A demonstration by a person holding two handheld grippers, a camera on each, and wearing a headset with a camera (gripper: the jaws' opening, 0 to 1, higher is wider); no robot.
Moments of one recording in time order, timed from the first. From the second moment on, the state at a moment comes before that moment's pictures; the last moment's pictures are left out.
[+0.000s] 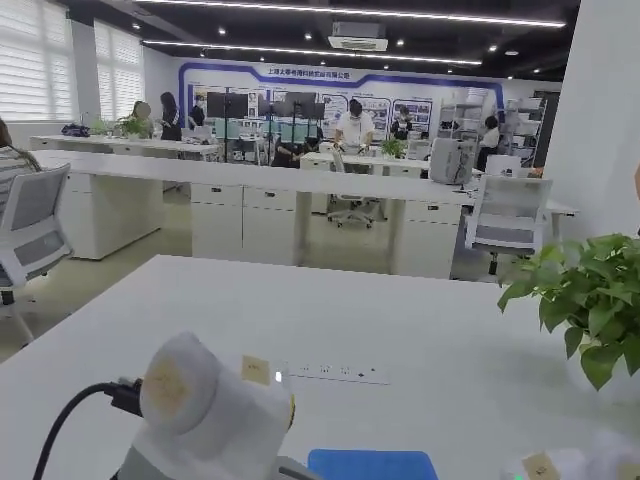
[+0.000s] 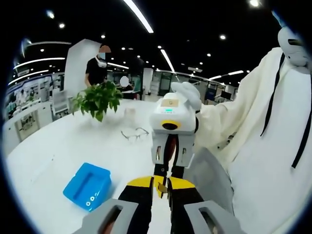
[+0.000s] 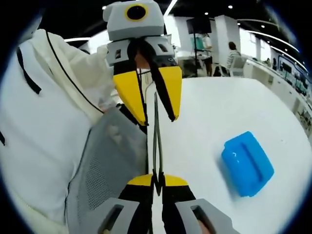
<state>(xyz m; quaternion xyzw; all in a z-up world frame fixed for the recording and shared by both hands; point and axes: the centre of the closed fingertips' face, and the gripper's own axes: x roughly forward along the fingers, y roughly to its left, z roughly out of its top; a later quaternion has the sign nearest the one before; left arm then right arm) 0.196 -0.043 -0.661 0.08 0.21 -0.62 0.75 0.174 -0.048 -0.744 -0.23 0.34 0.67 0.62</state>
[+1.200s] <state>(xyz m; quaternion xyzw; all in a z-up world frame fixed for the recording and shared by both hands) 0.198 -0.031 -0.796 0.24 0.42 -0.58 0.65 0.190 -0.068 -0.797 -0.34 0.47 0.64 0.51</state>
